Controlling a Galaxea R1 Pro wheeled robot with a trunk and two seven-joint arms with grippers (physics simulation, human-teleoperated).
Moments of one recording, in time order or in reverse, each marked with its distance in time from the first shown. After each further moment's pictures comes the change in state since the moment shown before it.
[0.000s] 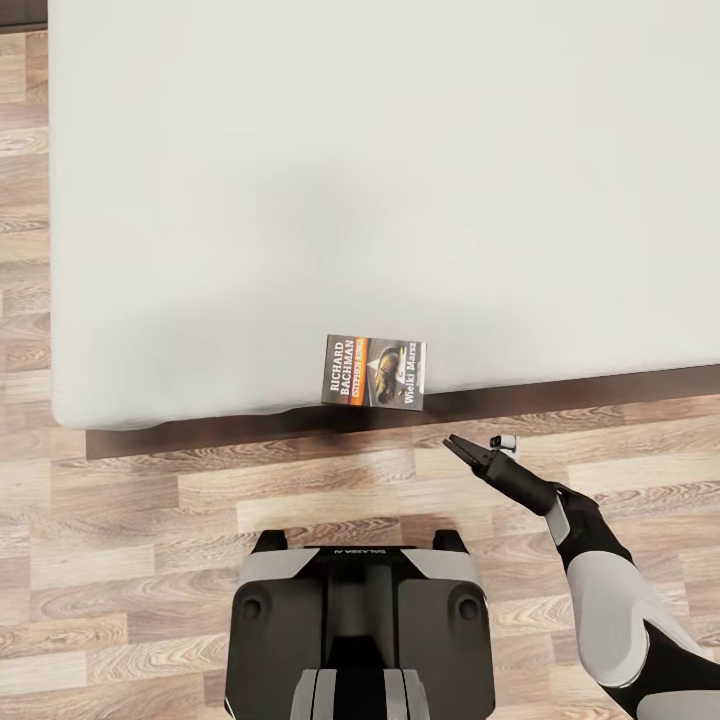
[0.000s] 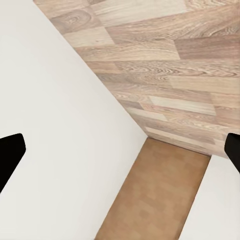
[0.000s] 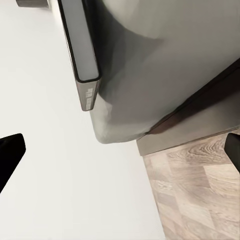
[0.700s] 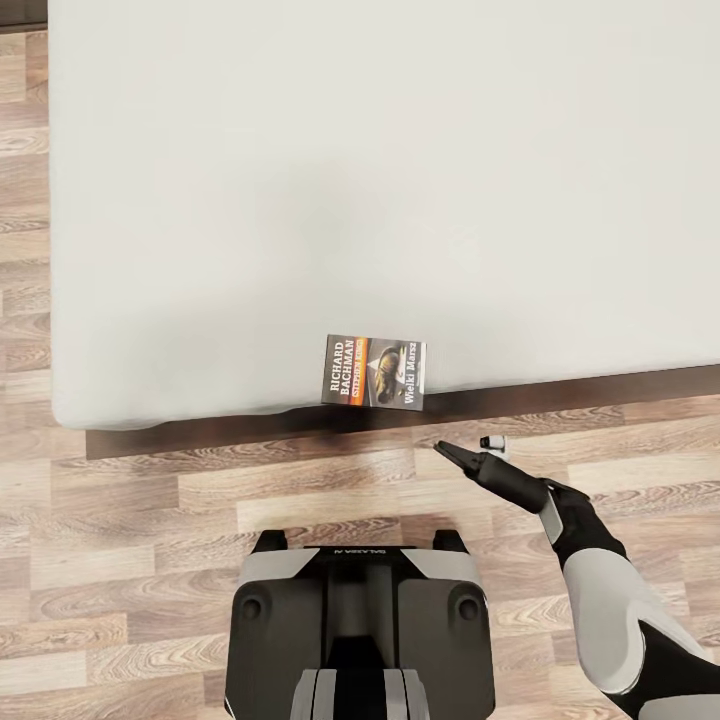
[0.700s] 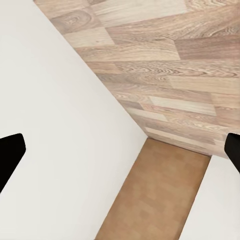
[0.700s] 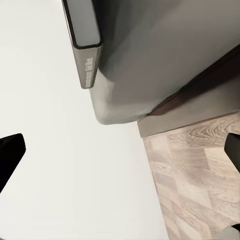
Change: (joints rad) left arm 0.000 0.000 0.000 0.000 0.000 -0.002 0.000; right arm 0.000 0.001 0.095 -0.003 -0.001 -0.001 0.000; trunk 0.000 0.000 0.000
